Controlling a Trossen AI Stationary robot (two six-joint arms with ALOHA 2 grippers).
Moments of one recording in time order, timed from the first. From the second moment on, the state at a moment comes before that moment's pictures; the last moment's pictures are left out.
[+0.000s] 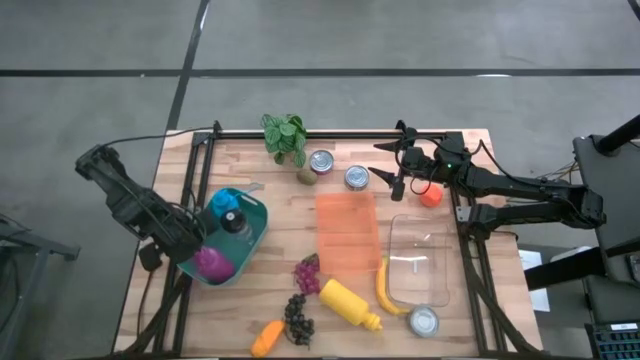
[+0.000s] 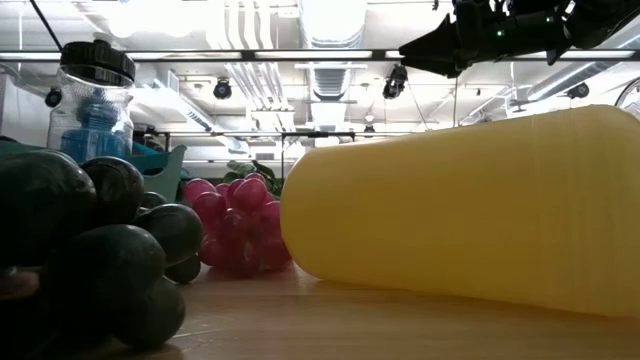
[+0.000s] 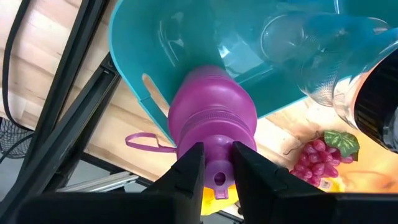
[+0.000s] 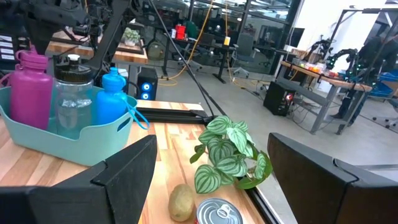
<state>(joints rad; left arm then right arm) -0.68 1.05 1.23 -1.57 0.02 -2.86 -0.39 0.97 0.55 0.39 -0.11 -0.18</state>
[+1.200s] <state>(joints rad) -0.63 1.26 1.32 -1.57 0.05 -2.84 -0.39 0.97 0.55 0.39 -0.11 -0.18</state>
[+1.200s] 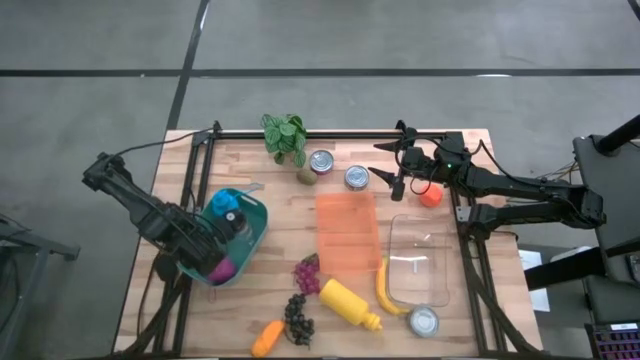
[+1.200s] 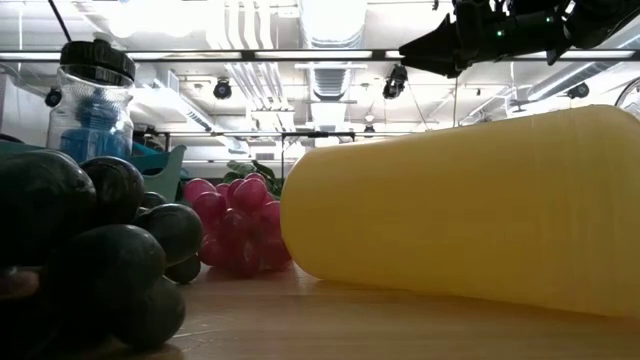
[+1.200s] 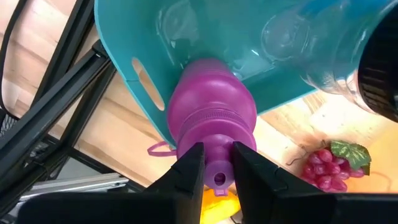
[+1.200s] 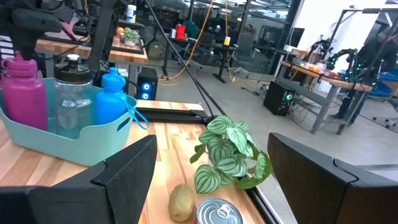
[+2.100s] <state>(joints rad) -0.63 1.28 1.32 -1.57 0.01 -2.80 -0.39 0.97 0.55 0.39 -0.11 -0.18</state>
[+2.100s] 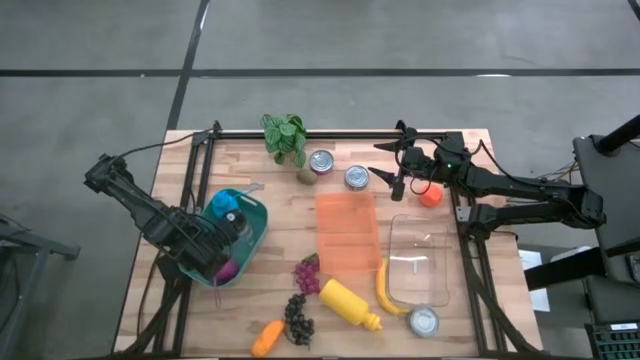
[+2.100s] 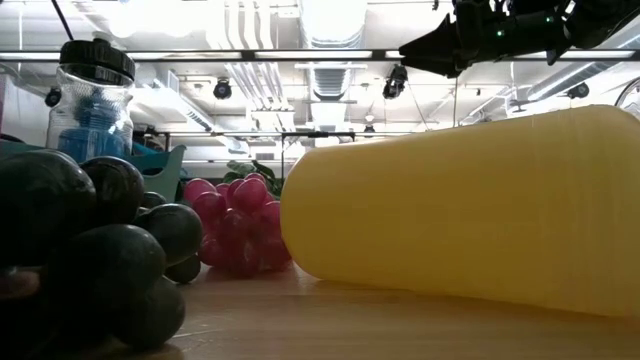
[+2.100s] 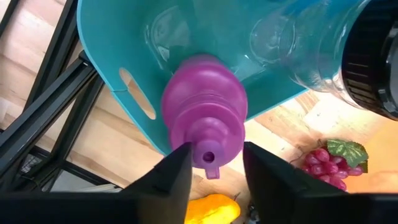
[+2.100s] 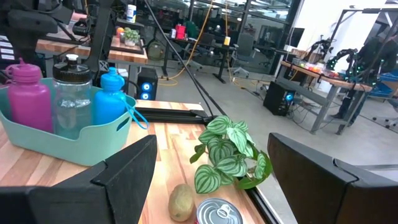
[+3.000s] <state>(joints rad) -0.63 1.29 1.48 -1.57 -0.03 -2.66 -0.39 0.97 0.55 0.39 -0.11 -0.18</state>
